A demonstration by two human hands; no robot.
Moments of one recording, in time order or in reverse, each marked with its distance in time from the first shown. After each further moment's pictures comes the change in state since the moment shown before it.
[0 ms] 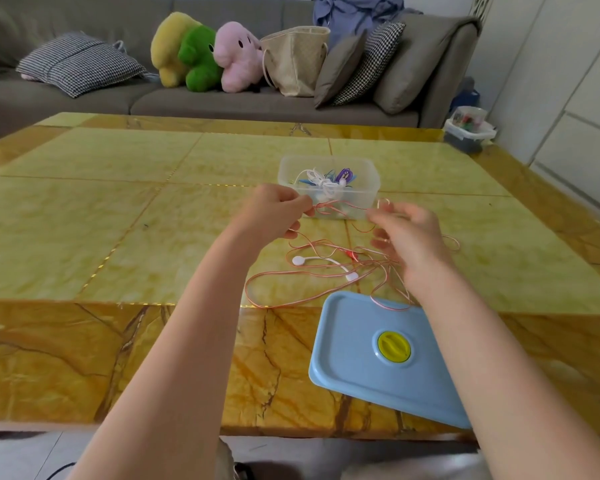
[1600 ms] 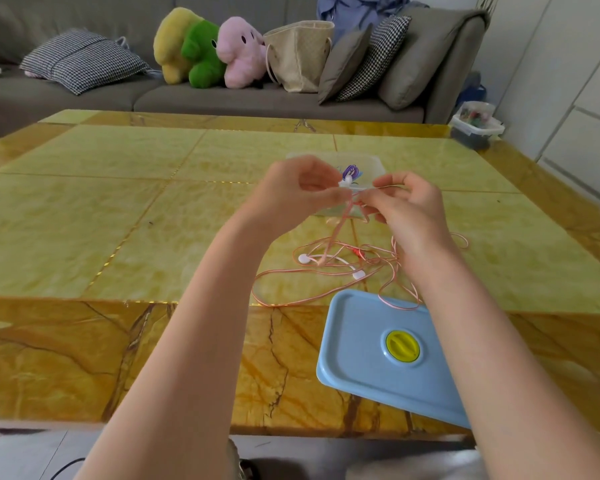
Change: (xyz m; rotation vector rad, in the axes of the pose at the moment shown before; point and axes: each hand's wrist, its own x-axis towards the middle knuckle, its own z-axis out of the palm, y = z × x) left_hand -0.006 0.015 -0.002 -0.025 -0.071 0.257; right_hand -0.008 -0.019 0.014 0.002 -0.055 -0.213
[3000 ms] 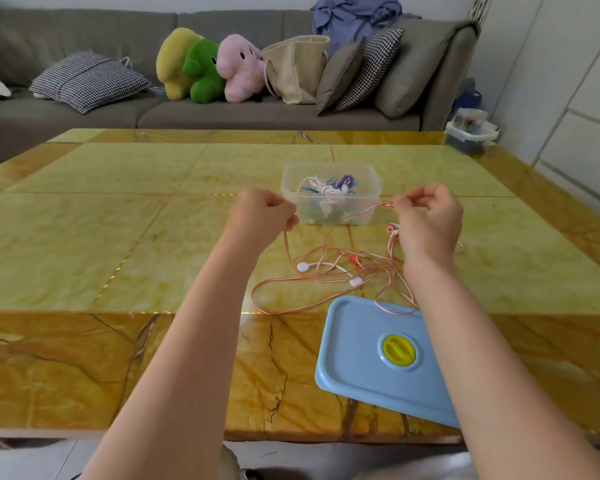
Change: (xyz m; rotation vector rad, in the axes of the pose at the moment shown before) left_hand 0.000 -0.020 -0.008 0.075 0.230 -0.285; right_hand 0.017 0.022 -0.016 -0.141 0.388 -0.084
